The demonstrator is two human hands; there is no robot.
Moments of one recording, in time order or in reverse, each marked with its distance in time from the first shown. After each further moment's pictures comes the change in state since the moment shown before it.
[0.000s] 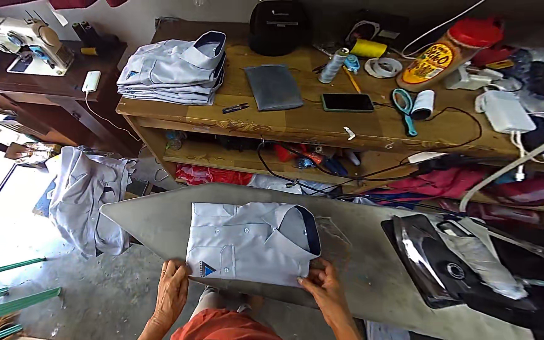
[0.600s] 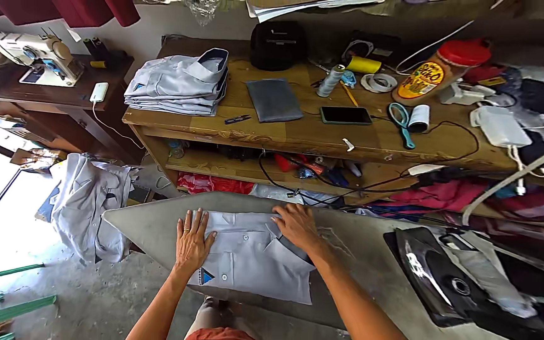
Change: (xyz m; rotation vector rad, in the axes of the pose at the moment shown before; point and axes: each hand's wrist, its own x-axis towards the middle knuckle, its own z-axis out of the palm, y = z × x) left_hand 0.132 0.010 0.051 0.423 -0.161 -0.023; right_hand 0.149 -0.100 0.062 -1.130 -0.249 -0.659
